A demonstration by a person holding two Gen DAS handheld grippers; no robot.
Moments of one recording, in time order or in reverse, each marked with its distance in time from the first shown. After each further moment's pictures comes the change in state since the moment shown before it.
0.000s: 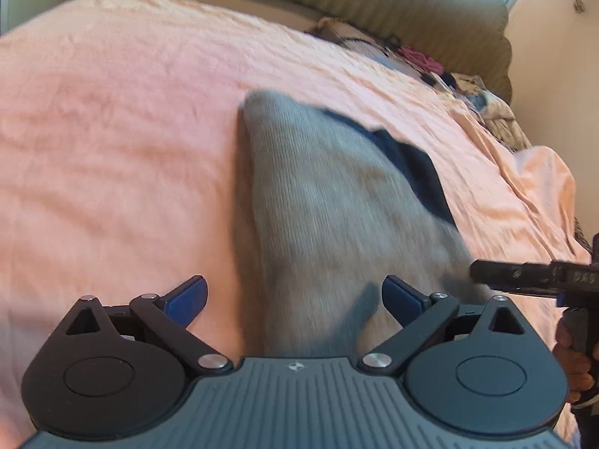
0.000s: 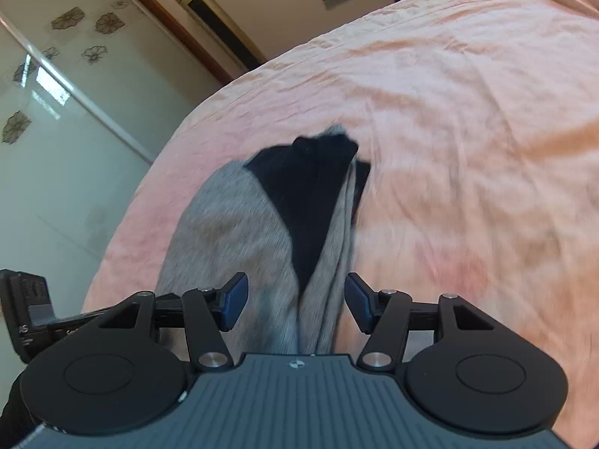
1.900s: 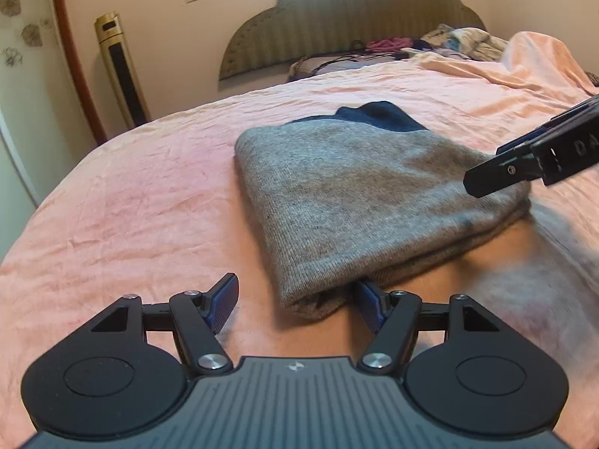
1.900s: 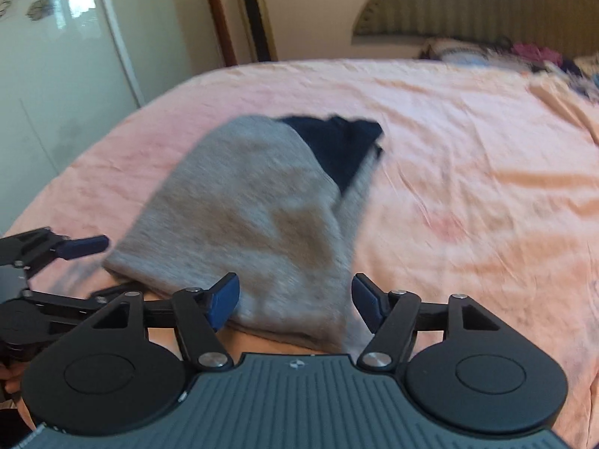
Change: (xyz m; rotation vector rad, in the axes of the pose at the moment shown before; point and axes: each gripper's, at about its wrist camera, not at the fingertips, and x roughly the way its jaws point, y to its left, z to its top) left arm -0.031 -0.053 -0.079 0.482 -0.200 0.305; right arm -0.020 0.080 -0.079 -0.390 -0.099 -0.256
